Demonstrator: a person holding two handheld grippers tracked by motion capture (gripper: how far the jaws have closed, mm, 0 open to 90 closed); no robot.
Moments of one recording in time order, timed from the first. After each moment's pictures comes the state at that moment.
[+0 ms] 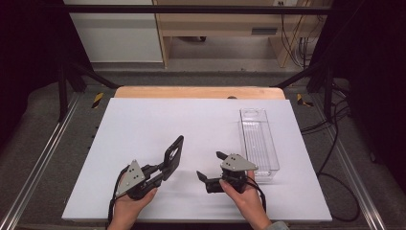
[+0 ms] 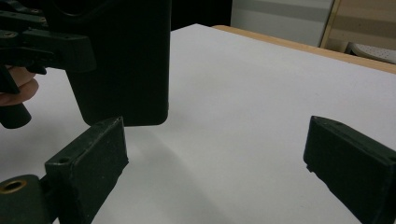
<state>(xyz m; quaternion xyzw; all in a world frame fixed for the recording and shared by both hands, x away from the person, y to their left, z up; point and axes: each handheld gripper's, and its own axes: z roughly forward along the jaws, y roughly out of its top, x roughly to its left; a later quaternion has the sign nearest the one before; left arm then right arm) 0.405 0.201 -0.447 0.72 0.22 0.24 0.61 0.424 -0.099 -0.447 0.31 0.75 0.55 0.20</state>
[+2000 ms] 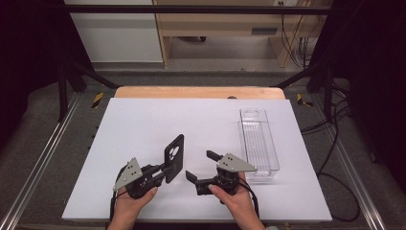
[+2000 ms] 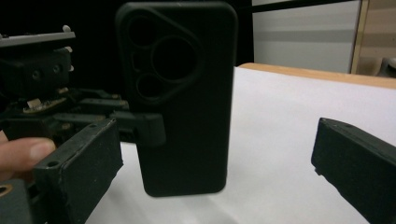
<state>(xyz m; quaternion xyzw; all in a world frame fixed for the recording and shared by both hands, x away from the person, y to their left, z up) 0.409 0.199 -0.449 0.70 0.24 0.18 0.64 0.411 -0.074 -0.422 0.32 0.70 0.63 0.15</state>
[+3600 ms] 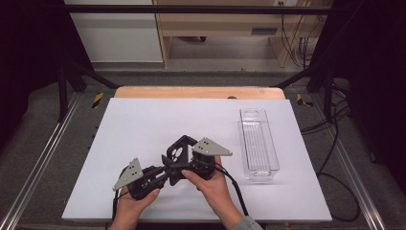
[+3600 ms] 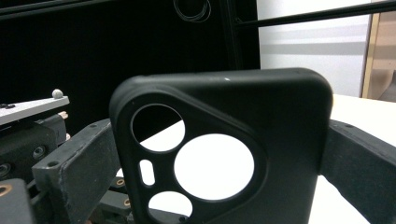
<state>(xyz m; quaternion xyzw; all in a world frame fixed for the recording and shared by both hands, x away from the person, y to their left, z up) 0.406 0.193 -0.446 0.69 0.24 0.14 0.67 0.437 -0.016 -0.396 0.32 0.68 0.65 0.14</state>
